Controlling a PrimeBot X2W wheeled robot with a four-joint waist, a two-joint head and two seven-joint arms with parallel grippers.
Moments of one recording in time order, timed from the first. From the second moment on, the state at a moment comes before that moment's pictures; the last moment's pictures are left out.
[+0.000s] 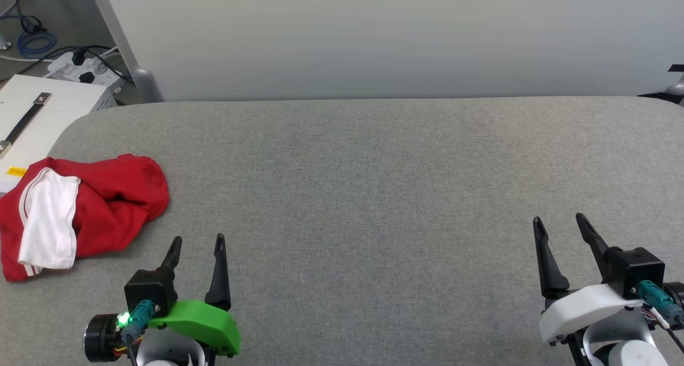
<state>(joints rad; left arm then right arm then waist) 0.02 0.06 0.02 0.07 -0.10 -0.03 -0.09 0.00 -0.05 -0.05 0.03 0.06 0.13 -0.09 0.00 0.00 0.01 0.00</state>
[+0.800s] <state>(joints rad) 0.01 0.06 0.01 0.06 -0.16 -0.07 -0.14 0.00 -0.05 -0.06 0.02 0.08 0.13 -0.14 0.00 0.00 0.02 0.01</state>
